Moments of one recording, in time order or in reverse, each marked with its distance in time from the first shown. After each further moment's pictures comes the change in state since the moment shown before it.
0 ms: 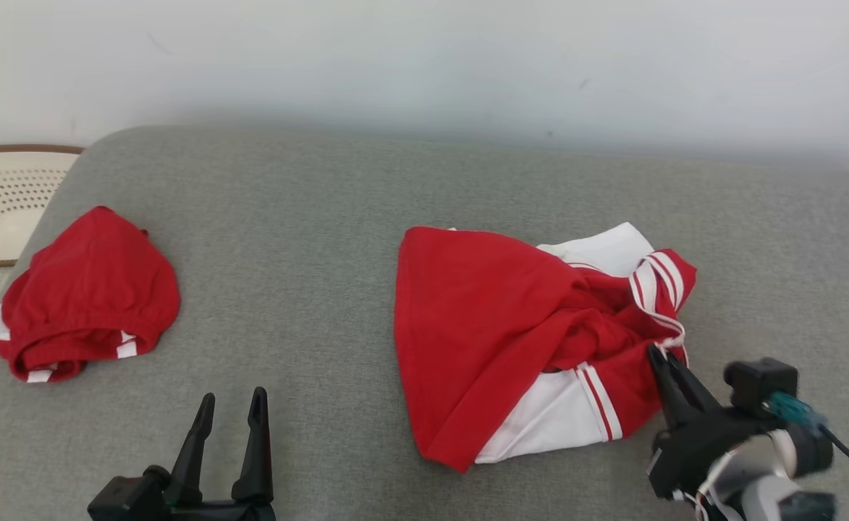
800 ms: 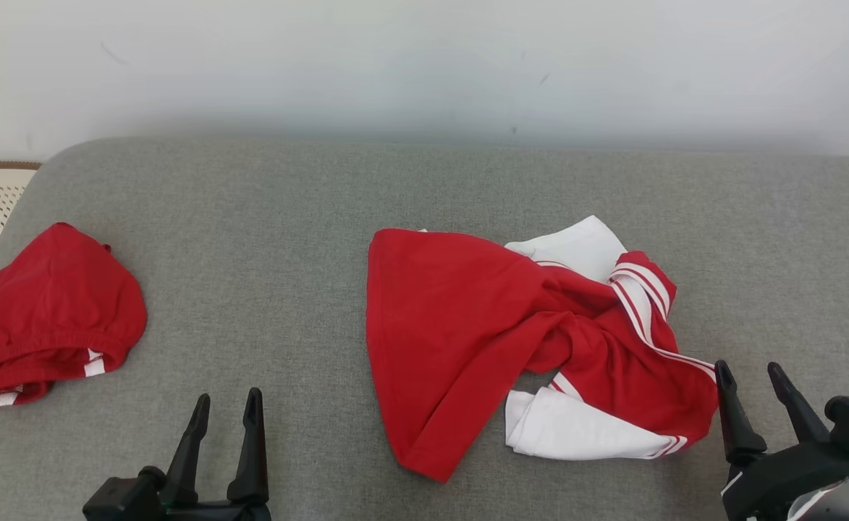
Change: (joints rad) left arm 0.000 0.000 0.015 0.004 0.002 -0.007 0.000; right arm 0.188 -0.030 -0.185 -0.218 0.048 0.000 0.041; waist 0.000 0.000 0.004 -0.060
